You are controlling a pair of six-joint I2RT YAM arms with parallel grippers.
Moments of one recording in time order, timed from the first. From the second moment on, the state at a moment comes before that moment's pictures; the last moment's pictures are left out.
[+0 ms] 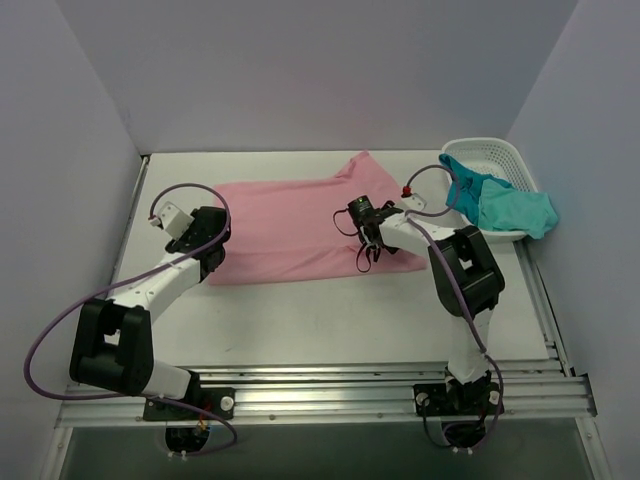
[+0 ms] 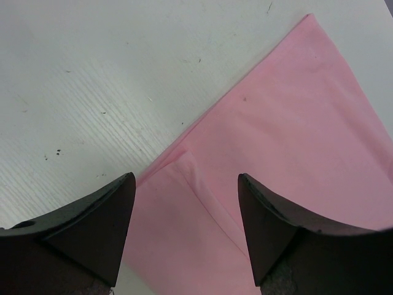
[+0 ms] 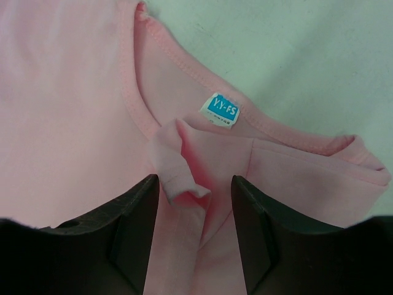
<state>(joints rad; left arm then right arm) -0.27 1.43 0.86 -0.24 -0.70 -1.06 0.50 1.96 1.28 -0.49 0.87 1.24</state>
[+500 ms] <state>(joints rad) -0.27 1.47 0.86 -0.23 -0.70 -1.05 0.48 2.03 1.33 -0.45 0.82 1.19</state>
